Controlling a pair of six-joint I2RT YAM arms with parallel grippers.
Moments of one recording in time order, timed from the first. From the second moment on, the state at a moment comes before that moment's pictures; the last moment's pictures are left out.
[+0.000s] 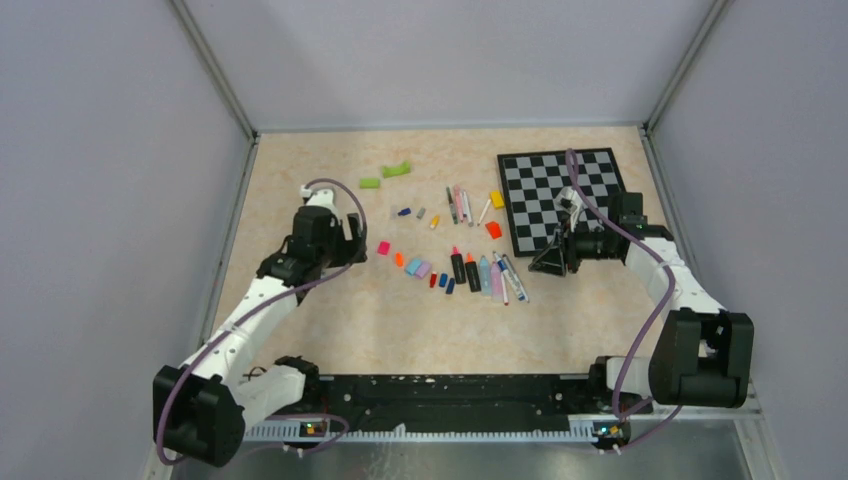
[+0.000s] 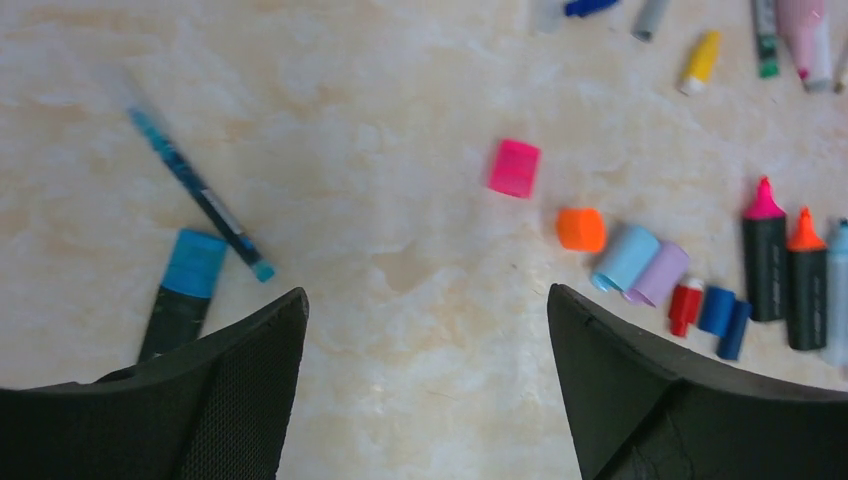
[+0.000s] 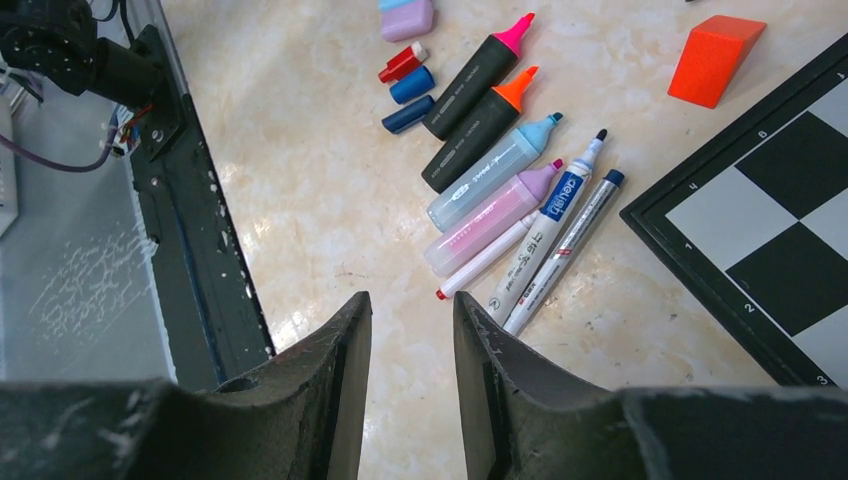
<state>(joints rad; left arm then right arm) -0.33 1.04 0.74 -0.38 -0.12 -0.34 -0.05 1.29 0.82 -0.66 -1.09 -0.52</state>
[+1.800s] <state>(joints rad) 0.14 1.76 1.09 -0.53 -0.04 -0.41 -0.06 1.28 0.80 -0.64 -1.09 -0.53</state>
